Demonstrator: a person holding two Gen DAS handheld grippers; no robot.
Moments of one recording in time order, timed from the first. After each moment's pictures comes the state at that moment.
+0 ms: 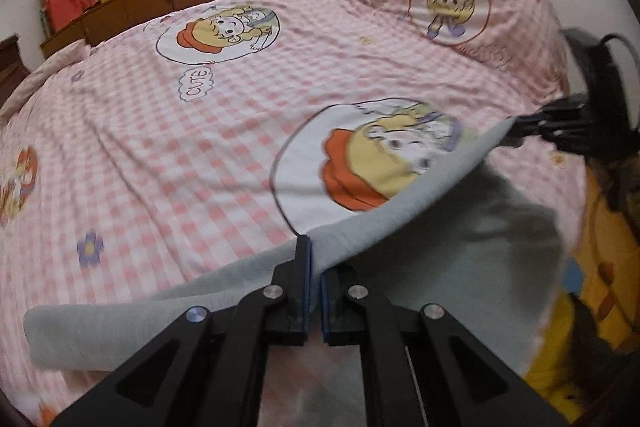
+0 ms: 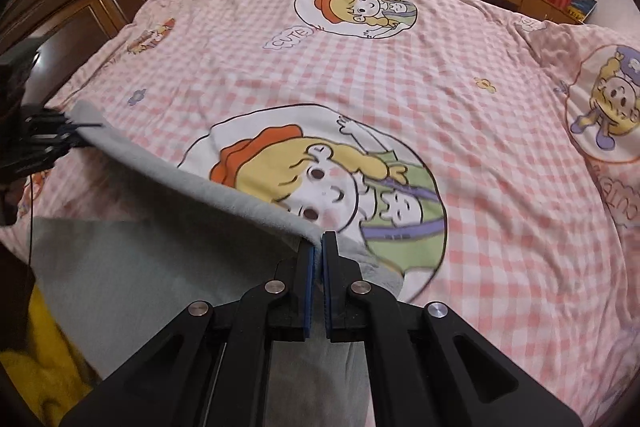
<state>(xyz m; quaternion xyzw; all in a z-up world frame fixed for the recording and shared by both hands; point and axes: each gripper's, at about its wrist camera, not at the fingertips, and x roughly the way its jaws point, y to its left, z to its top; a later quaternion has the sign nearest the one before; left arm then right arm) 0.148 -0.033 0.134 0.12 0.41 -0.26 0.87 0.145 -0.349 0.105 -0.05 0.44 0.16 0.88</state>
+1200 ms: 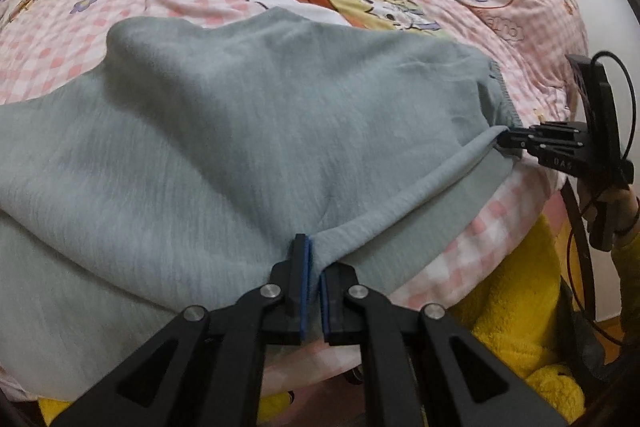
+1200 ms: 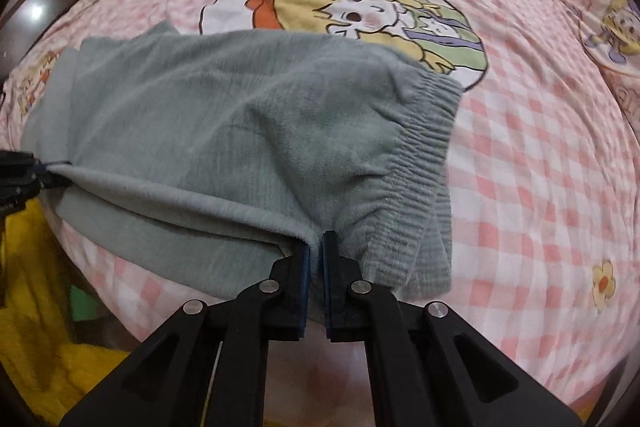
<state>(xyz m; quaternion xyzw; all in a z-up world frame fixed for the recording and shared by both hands) -0.026 -0.047 0.022 -0.02 0.53 -0.20 0.82 0.033 -0.349 0.016 -0.07 0.54 0.16 0.82</state>
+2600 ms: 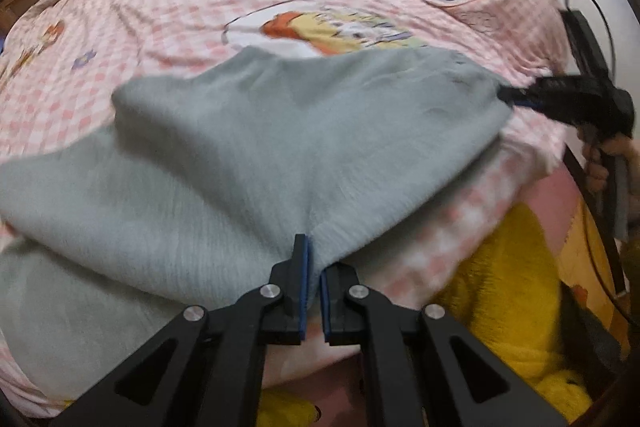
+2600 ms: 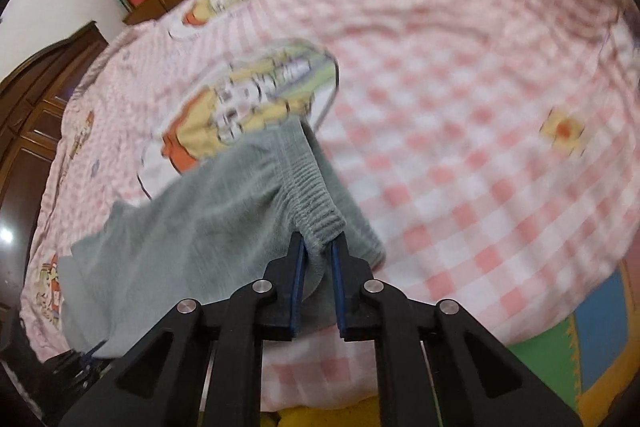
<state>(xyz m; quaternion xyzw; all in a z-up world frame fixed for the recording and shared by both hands) -0.059 -0.065 0.048 0.05 0.47 -0.21 0.85 0.014 -0.411 0.055 0.20 0.46 -0.02 0.87</state>
